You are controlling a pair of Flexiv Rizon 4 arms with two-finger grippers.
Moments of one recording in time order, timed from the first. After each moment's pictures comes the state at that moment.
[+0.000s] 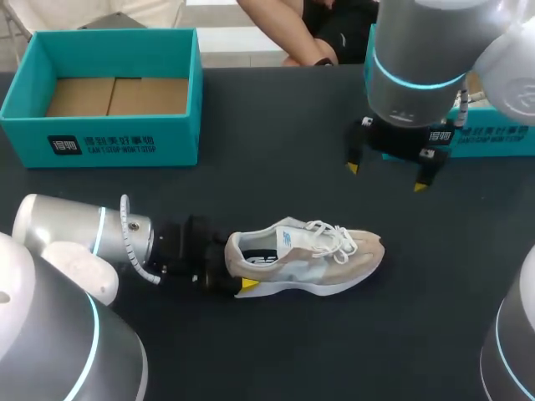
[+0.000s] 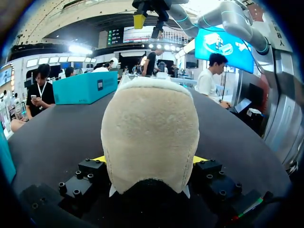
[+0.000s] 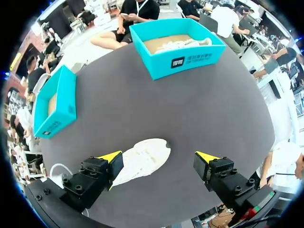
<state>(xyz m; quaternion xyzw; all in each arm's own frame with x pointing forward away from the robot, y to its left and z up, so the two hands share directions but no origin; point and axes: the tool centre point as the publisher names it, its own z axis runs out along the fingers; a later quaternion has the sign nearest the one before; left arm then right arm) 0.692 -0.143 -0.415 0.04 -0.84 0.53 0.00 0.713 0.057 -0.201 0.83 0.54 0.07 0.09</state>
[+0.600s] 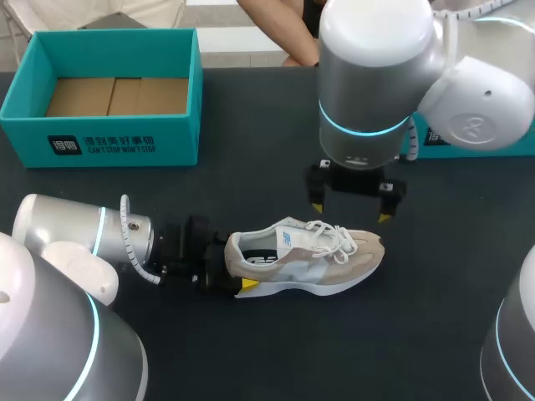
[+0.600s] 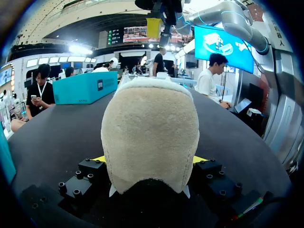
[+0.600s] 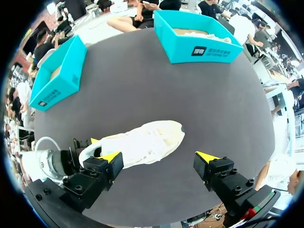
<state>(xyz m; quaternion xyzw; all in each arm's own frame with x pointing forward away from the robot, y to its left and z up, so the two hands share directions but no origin) 0.692 -0.143 -0.415 0.04 -0.84 0.54 0.00 0.684 0.108 -0.245 0.78 0.61 0.05 0.08</state>
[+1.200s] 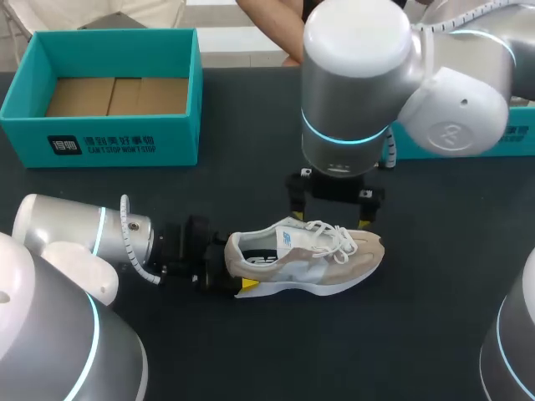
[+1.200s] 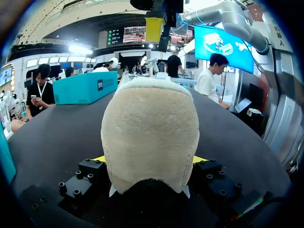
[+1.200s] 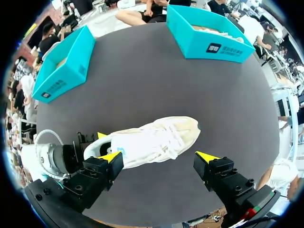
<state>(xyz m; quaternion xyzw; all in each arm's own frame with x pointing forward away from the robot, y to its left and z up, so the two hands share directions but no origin) 0.692 -0.143 -0.415 0.04 -0.84 0.54 0.00 0.685 0.136 -0.262 0.77 0.63 0.06 0.07</state>
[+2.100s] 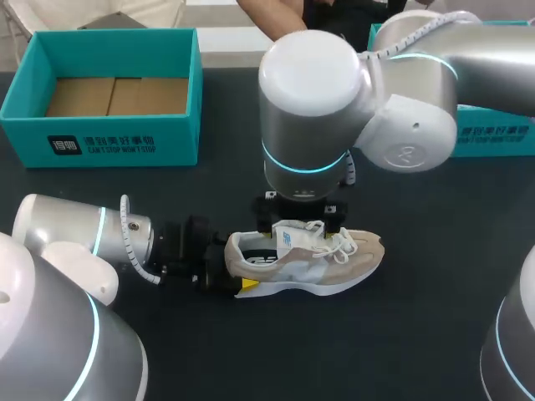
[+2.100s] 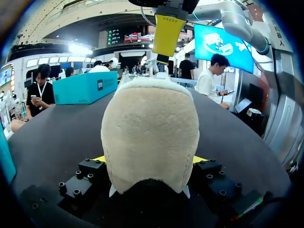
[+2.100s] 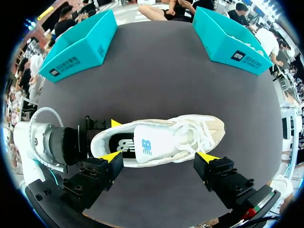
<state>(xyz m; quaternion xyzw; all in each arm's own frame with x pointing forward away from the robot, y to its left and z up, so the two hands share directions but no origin) 0.692 -0.143 -0.415 0.04 -0.84 0.54 0.00 0.680 0.185 -0.295 0.72 0.69 0.06 0.07</state>
